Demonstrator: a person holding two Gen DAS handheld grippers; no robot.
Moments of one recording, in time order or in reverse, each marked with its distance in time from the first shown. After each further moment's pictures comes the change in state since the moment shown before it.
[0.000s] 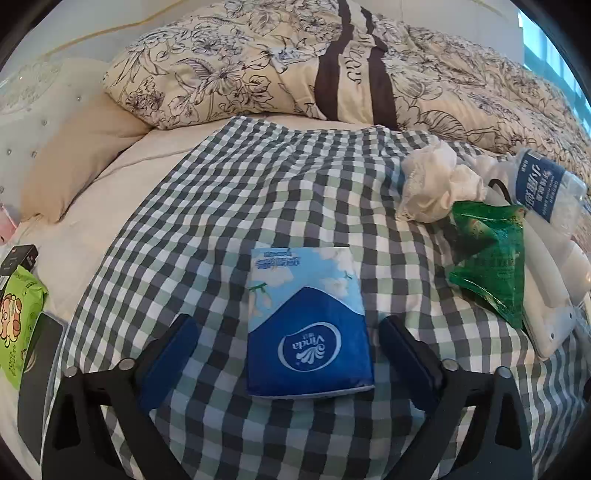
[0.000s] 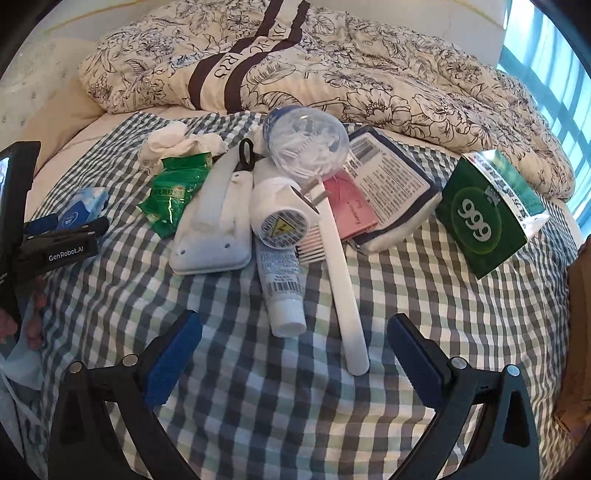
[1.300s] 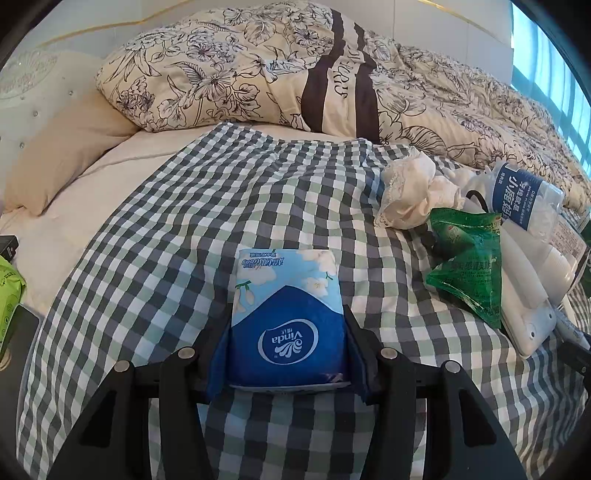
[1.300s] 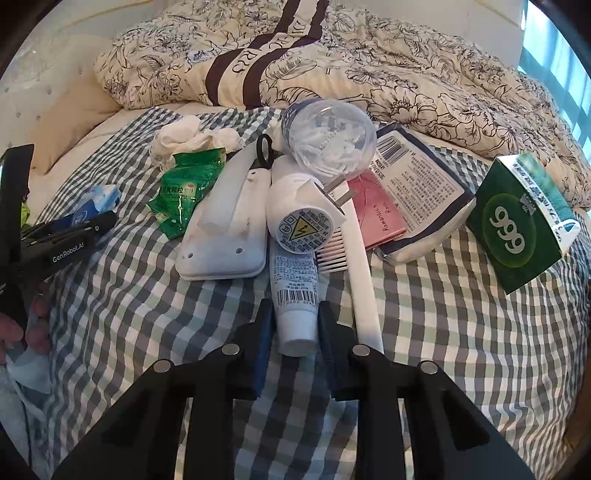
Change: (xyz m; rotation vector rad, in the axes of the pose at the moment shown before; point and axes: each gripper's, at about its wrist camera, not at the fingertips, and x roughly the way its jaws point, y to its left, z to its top) left arm 0.000 0.003 -0.004 -0.040 -0.049 -0.095; right arm 0.017 0.005 0.006 -0.031 -0.007 0.079
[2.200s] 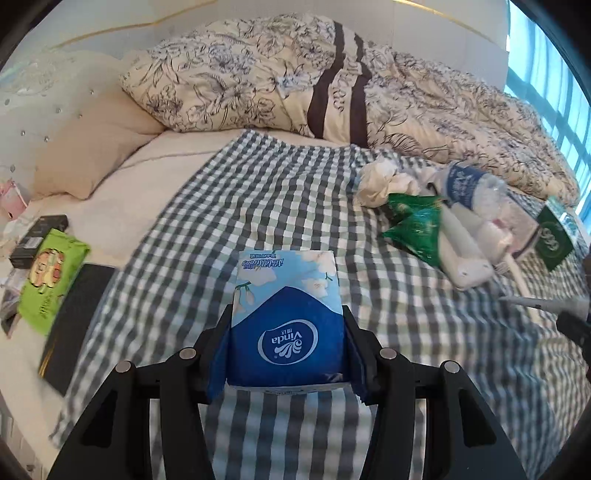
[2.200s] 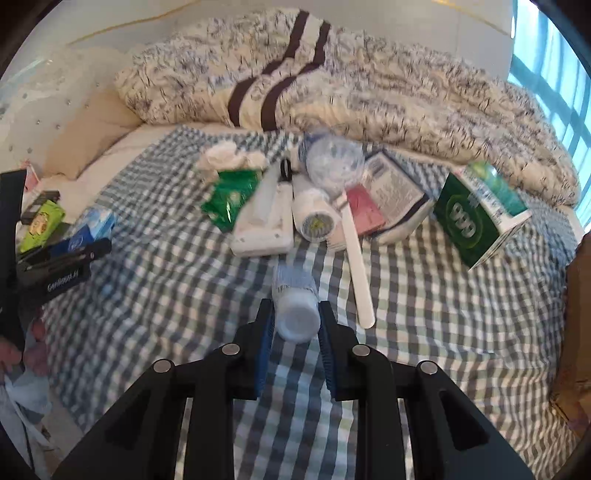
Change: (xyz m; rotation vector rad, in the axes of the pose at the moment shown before) left arm -0.115 0.014 -0.033 -0.002 0.021 0.016; right arm -0.092 0.013 -0.024 0.005 -0.064 0.028
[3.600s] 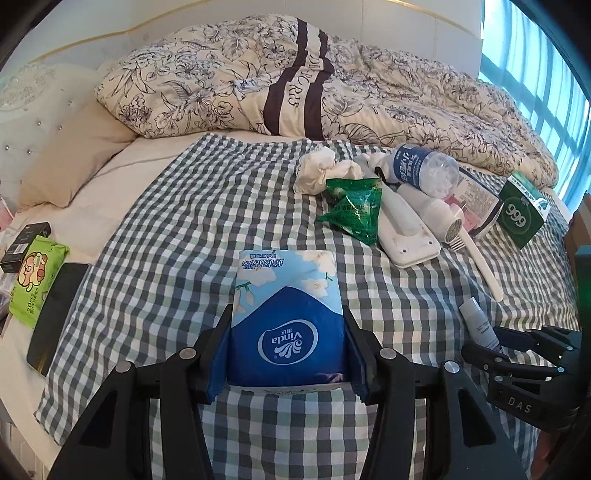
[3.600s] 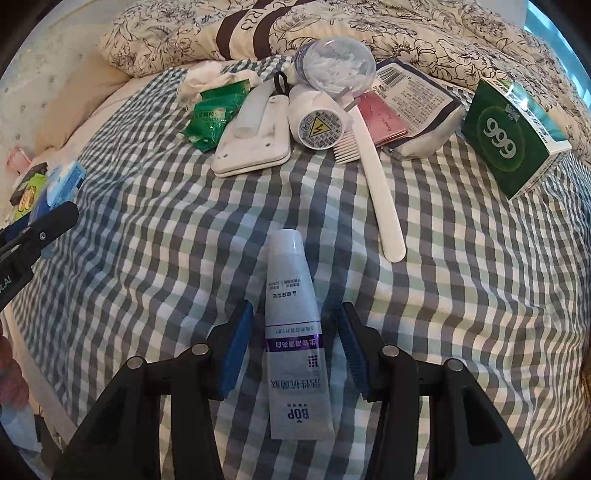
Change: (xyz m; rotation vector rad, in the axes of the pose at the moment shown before) left arm -0.011 -0.050 -0.014 0.050 0.016 -0.061; right arm 0.063 -0.013 -0.030 0.035 0.253 0.047
